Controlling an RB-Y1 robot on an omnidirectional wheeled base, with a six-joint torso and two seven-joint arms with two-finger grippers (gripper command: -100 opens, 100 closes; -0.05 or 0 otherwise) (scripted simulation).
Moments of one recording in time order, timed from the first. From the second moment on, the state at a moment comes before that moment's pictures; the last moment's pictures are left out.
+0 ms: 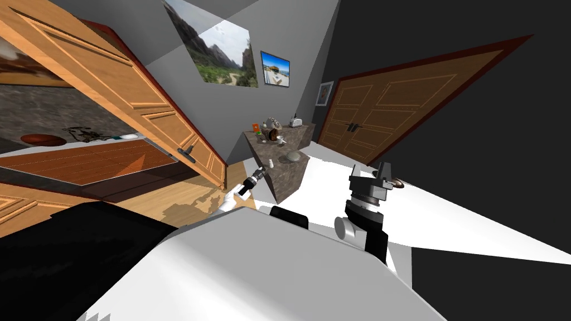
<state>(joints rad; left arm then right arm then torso) 0.20 0.42 -0.01 -1.39 -0.41 -0.43 -0.50 0.48 -0.03 0.05 -2.24 -0.06 -0.48 -0.08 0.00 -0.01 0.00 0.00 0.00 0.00</state>
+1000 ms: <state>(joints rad) 0.01 0.39 0.00 -1.21 -0.54 -0.43 -0.56 0.48 -0.03 0.05 -2.24 -0.06 -0.48 -0.08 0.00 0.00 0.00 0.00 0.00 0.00</state>
